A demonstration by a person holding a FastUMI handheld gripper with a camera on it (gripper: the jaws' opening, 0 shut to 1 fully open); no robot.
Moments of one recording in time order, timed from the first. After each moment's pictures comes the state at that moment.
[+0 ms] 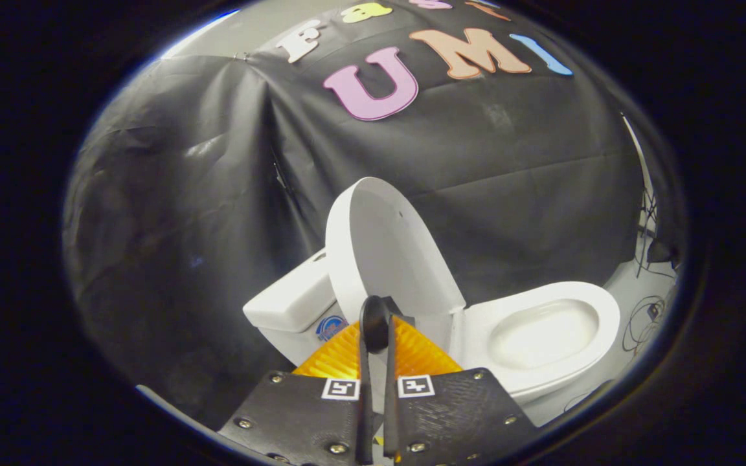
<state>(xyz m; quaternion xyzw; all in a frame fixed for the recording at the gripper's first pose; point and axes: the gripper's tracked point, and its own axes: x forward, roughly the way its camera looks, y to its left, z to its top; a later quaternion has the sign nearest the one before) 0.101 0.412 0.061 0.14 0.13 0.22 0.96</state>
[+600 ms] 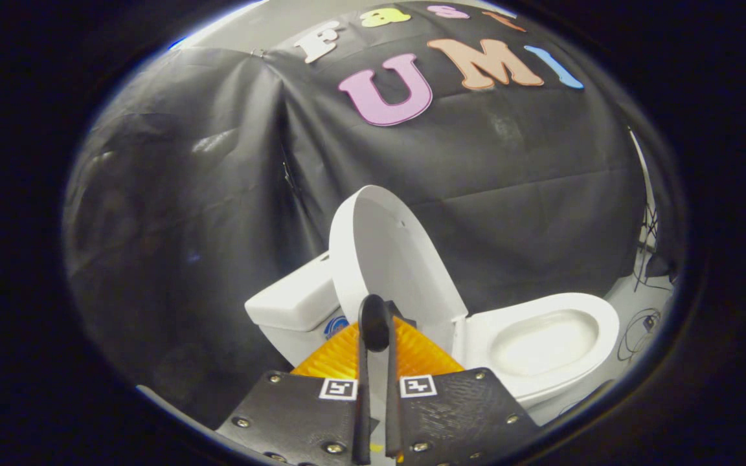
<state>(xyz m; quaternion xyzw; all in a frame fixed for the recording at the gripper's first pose) 0.096 0.429 0.058 0.12 0.10 0.22 0.96</state>
